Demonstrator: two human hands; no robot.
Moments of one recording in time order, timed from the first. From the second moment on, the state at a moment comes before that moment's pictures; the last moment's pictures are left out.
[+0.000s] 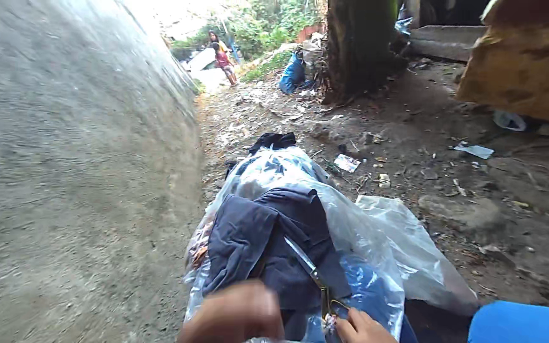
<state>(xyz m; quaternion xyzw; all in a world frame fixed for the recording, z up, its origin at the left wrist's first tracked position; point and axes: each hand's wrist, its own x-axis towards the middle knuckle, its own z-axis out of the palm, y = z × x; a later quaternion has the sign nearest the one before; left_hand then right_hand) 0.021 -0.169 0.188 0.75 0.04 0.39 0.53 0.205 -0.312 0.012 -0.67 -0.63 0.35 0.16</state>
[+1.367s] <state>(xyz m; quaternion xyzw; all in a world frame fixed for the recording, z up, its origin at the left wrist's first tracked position) -0.146 -0.013 0.174 0.68 0.58 0.45 0.04 0.235 -0.333 0.022 -0.59 -0.72 0.35 0.09</state>
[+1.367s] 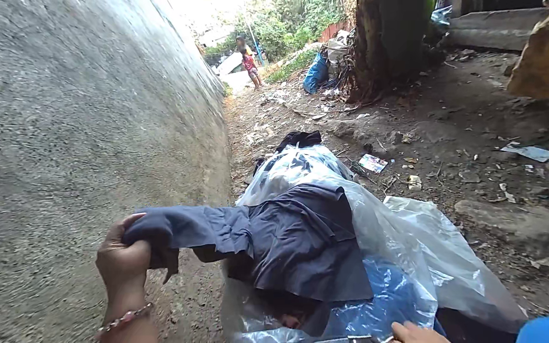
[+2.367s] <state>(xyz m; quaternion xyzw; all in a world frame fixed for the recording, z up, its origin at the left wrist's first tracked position) -0.046 -0.103 0.011 0.84 0.42 0.33 0.08 0.242 -0.179 0.022 -0.57 -0.27 0.58 0.51</state>
